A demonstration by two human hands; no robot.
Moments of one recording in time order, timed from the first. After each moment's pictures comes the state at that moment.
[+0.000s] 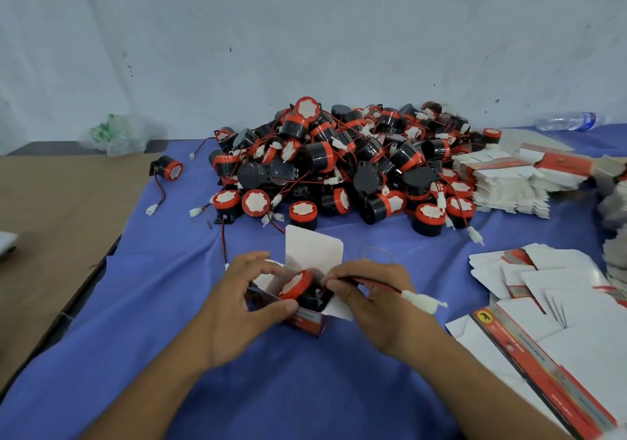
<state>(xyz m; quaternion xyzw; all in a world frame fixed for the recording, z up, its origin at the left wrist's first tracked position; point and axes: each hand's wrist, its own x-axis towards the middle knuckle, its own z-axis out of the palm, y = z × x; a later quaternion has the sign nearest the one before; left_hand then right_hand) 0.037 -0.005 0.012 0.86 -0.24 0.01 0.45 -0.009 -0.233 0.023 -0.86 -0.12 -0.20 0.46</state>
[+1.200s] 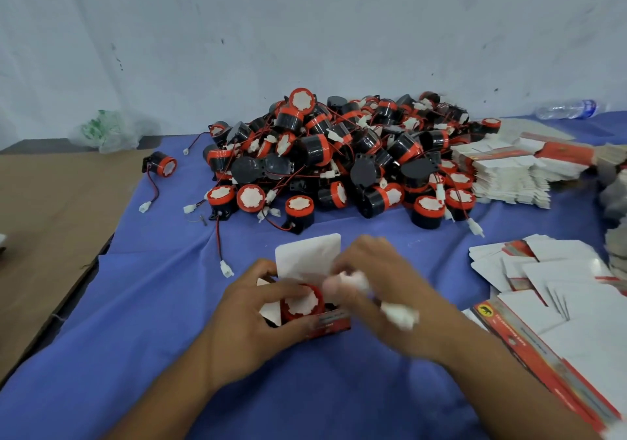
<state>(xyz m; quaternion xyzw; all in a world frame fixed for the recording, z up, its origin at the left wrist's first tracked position) 0.019 -0.028 0.011 0.84 -0.29 0.06 0.45 -0.017 -0.251 0.044 -0.91 -0.22 -0.16 0.31</state>
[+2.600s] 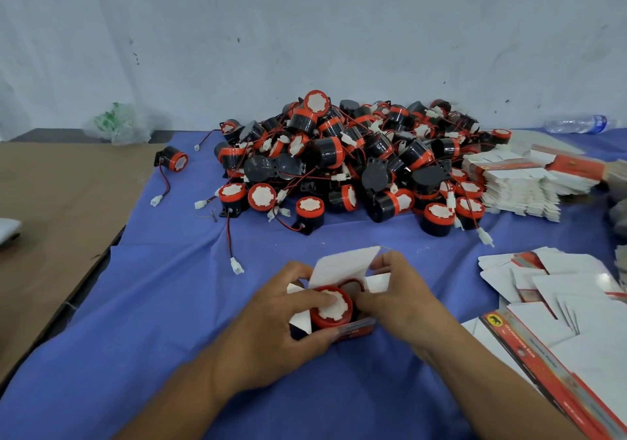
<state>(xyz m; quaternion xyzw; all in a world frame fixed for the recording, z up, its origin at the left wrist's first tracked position) 0.016 -0.036 0.006 0.83 -0.40 0.09 0.39 -0.003 -0.241 0.018 -0.82 0.15 0.00 0.56</state>
